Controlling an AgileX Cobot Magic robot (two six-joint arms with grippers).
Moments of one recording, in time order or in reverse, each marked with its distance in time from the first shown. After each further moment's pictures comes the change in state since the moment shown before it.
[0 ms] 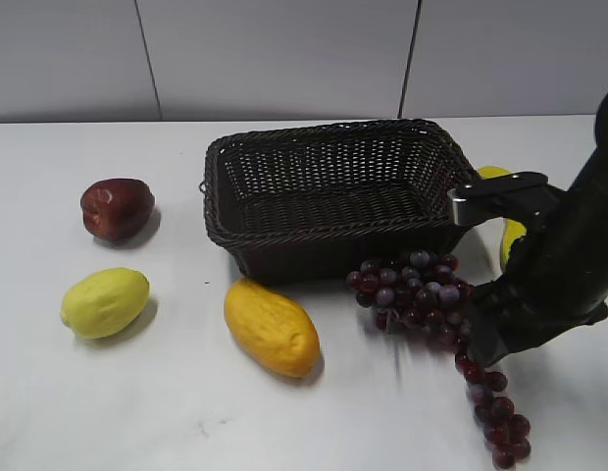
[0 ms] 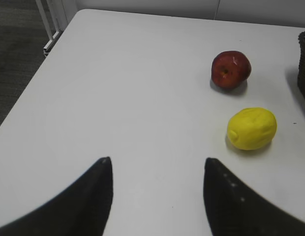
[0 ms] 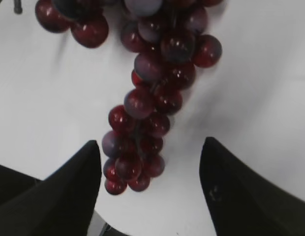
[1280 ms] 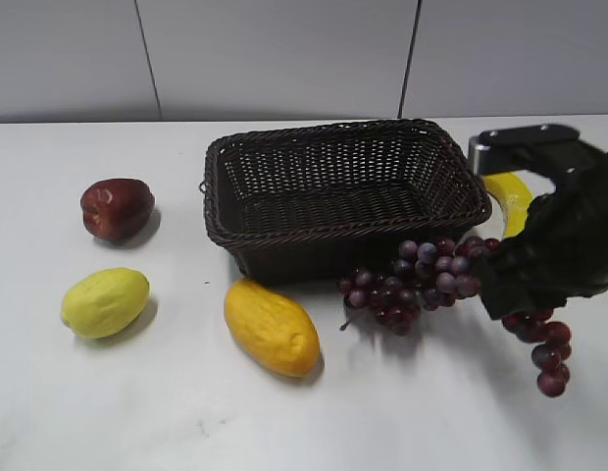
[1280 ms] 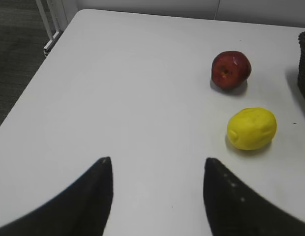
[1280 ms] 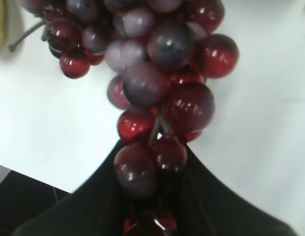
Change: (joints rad) left arm 0.000 0.000 0.000 0.000 0.000 0.000; right arm 0.000 -0.202 0.000 0.036 -0.005 0.004
